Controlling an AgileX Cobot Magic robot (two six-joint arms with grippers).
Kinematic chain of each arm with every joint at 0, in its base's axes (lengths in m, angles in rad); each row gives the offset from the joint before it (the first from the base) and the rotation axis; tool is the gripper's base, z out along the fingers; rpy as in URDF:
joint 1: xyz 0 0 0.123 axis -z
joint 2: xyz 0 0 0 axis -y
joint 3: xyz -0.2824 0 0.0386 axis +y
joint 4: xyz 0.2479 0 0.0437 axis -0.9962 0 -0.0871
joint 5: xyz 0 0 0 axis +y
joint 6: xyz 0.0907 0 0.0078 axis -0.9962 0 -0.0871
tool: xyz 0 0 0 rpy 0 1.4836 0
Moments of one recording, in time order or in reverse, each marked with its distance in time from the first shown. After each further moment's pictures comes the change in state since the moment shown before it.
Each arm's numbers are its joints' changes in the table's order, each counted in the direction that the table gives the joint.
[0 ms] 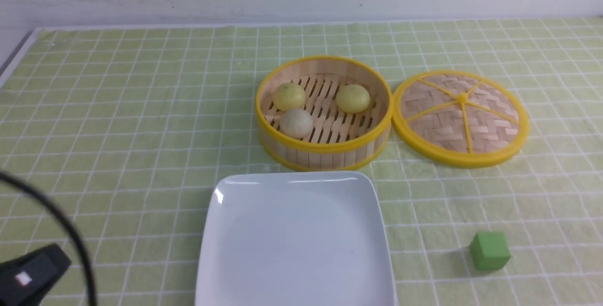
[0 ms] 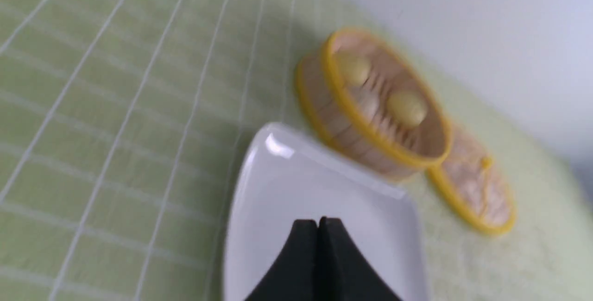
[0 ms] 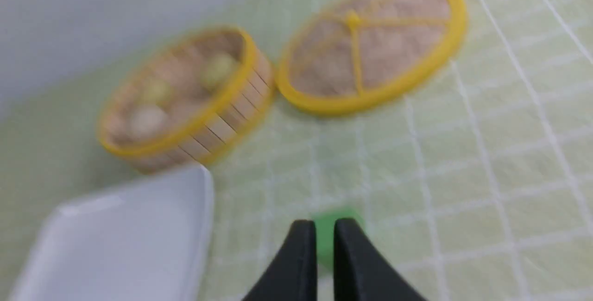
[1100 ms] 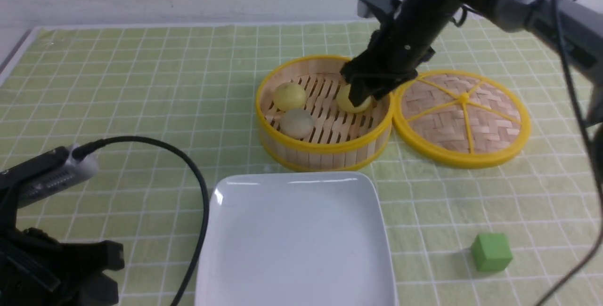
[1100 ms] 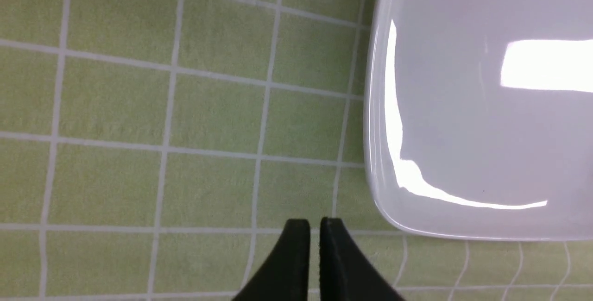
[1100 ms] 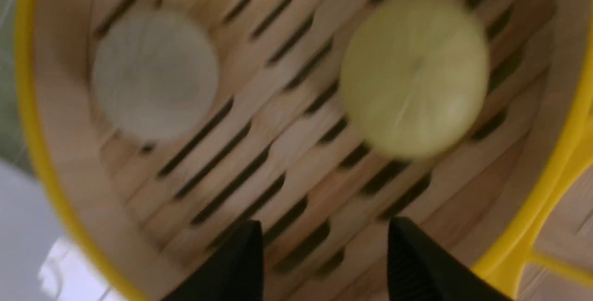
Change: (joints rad) right arm -0.289 -1.937 -1.882 -0.036 0.560 0.419; left arm 0.000 -0.613 -0.151 -0.024 0.189 -0.292
